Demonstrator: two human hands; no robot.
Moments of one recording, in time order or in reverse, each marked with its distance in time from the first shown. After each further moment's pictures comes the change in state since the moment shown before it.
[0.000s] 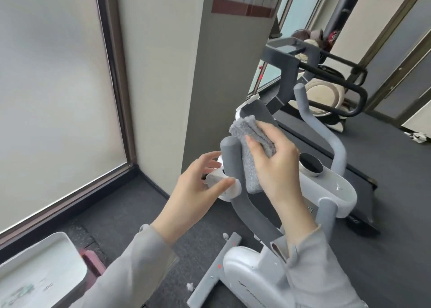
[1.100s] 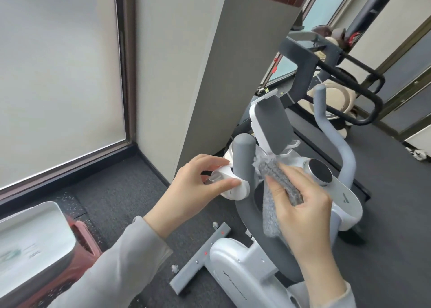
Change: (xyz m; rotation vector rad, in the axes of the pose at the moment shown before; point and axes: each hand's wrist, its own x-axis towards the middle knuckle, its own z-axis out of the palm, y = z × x) left_hand 0.009 -0.012 -0.004 -0.133 -0.007 -0.111; right_hand -0.040 0.024 -0.020 -0.097 -0.076 -0.103
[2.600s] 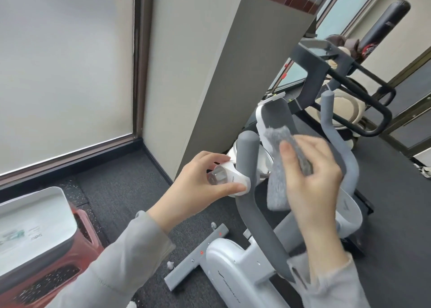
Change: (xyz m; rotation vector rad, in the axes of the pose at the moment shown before) left_hand -0.006 -0.005 0.007 0.055 0.038 0.011; right_hand 0.035 -0.009 -0.002 0.039 0.081 -0.010
